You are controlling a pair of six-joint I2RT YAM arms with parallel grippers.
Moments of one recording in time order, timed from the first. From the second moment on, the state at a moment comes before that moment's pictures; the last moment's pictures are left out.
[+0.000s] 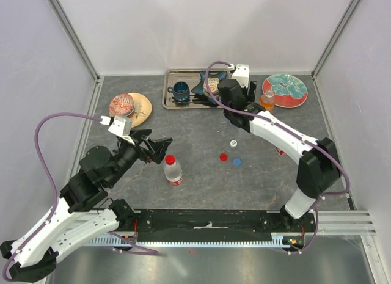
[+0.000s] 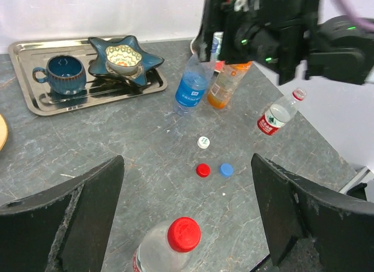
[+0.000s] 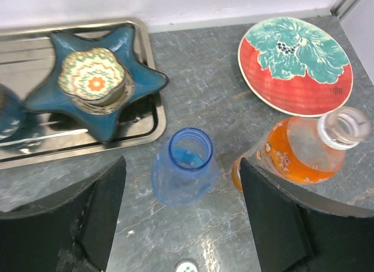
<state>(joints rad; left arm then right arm) -0.83 0.54 0.87 -0.36 -0.24 -0.32 0.61 1.71 1.38 -0.17 0.83 0.30</state>
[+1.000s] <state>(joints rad) -0.83 0.30 0.88 -0.54 -0.78 -0.33 1.33 1.46 1.34 -0.22 0.45 0.30</state>
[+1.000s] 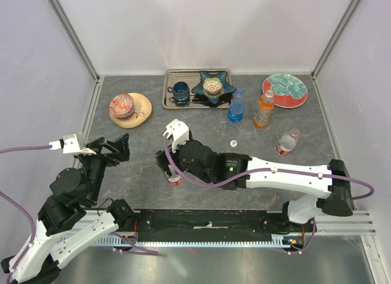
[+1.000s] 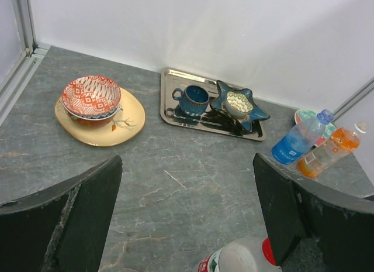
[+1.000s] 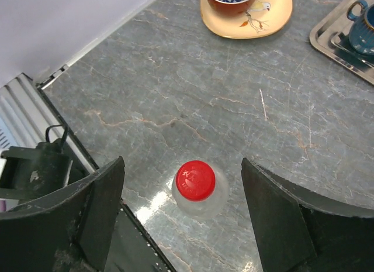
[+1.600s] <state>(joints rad) -0.83 0.27 0.84 -0.59 -0.70 -0.37 1.34 1.59 1.32 -0.22 0.52 0.35</state>
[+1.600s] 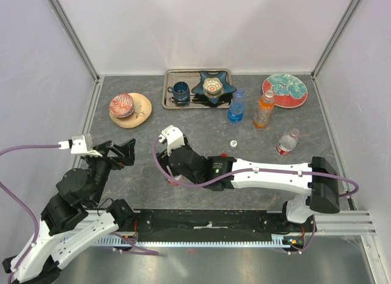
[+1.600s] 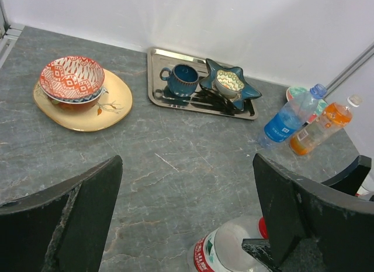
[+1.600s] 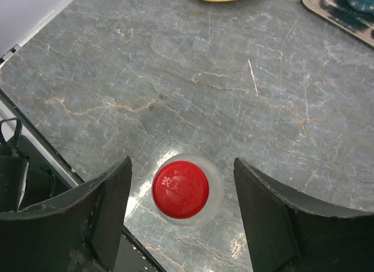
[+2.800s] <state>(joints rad) -0.83 0.85 1.24 -0.18 -0.40 -0.18 1.34 0.93 1.27 -0.39 0.74 0.47</state>
